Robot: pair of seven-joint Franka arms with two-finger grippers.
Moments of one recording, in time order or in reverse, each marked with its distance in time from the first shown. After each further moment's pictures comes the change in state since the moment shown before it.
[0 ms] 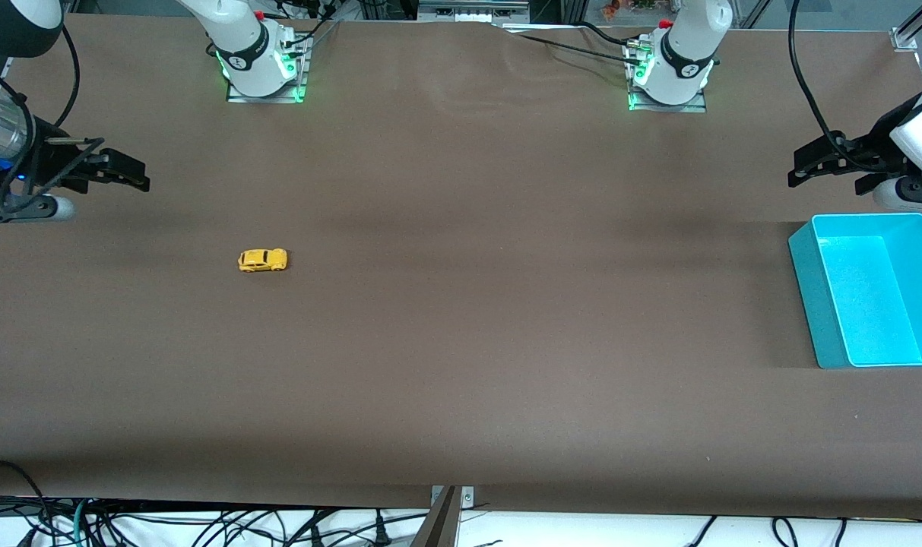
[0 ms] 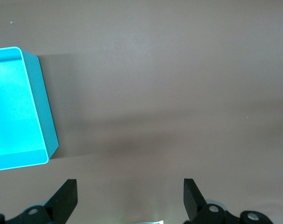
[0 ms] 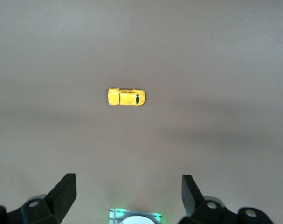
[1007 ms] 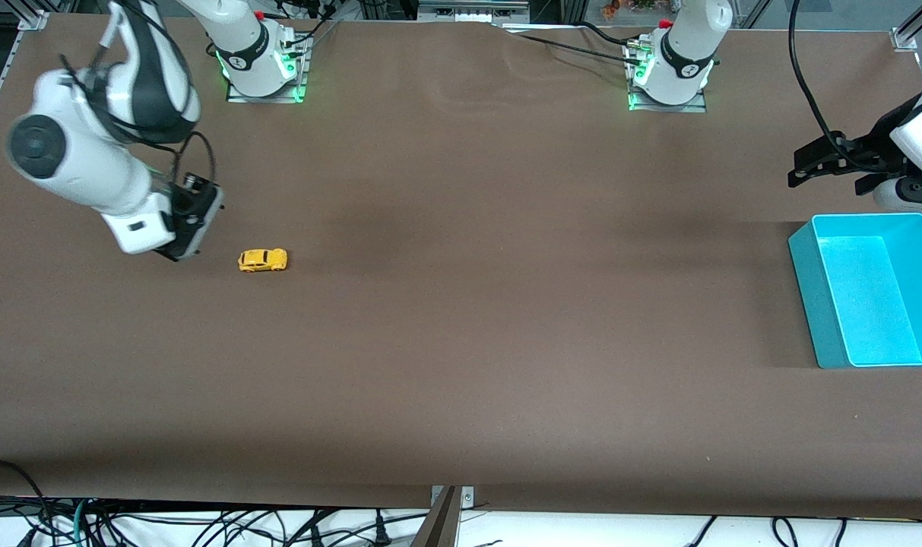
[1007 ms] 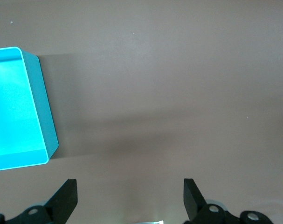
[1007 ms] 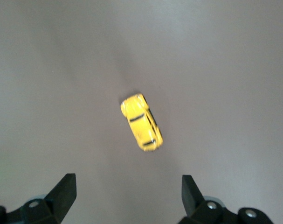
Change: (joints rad) left arm 0.000 0.001 0.000 0.000 0.000 0.000 0.000; right arm 0.010 0.024 0.081 -0.541 -0.001 0.673 -1.016
